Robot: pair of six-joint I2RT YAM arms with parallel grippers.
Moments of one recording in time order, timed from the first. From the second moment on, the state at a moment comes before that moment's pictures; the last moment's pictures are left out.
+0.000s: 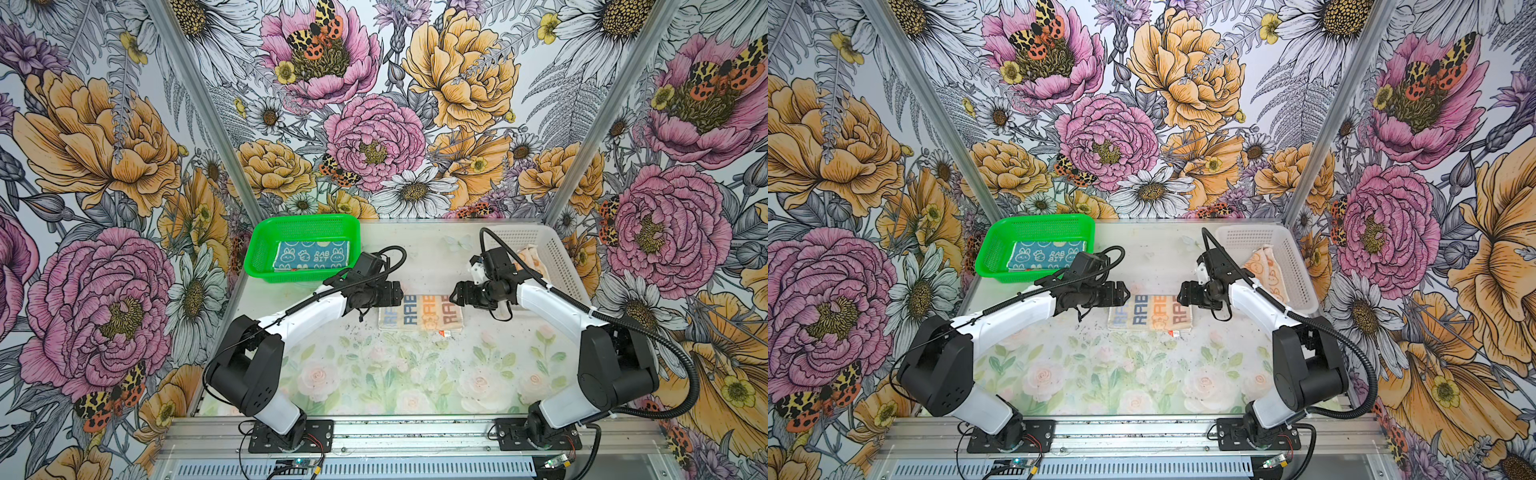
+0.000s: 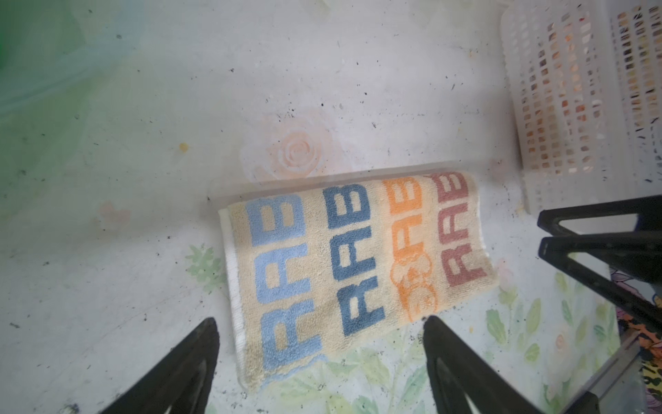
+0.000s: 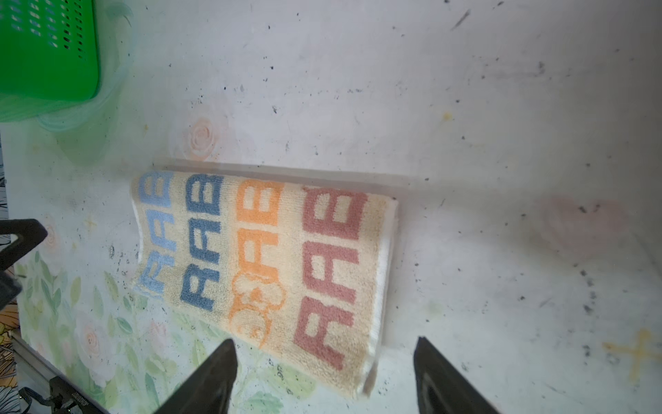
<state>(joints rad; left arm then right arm) -0.58 1.57 1.08 -0.41 0.12 -0.55 0.27 1.55 1.04 -0.62 -0.34 0.34</state>
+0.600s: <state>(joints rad) -0.62 1.74 1.01 -0.31 0.20 -0.66 0.30 1.68 0.97 -0.52 -0.44 0.40</state>
